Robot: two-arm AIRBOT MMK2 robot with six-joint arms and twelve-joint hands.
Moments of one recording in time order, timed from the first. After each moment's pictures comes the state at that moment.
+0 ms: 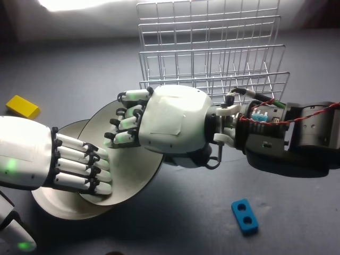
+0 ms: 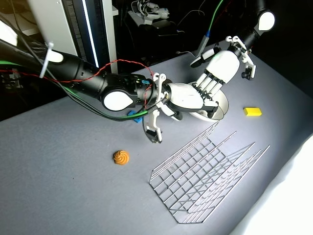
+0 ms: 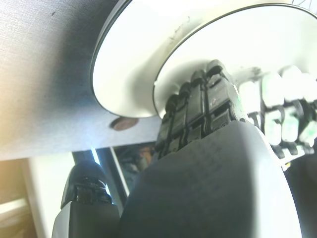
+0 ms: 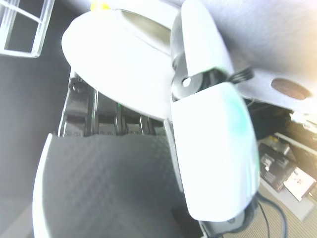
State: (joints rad) left arm 0.84 -0.97 1.47 1.54 -1.05 -0.02; right arm -0.62 -1.45 1.25 -0.34 0.47 -1.12
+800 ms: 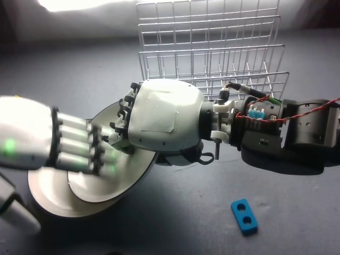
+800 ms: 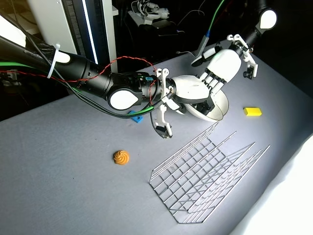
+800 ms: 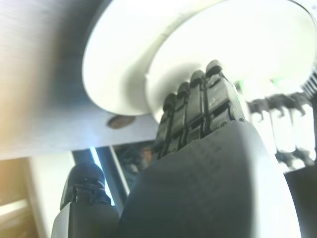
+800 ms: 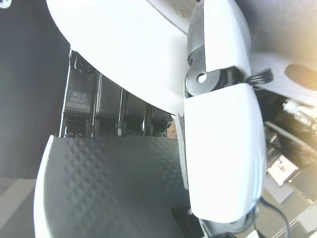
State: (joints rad) left arm 0.76 -0.94 1.48 1.53 -1.08 -0.04; right arm -0.61 -1.48 1.27 -0.35 0.52 -1.13
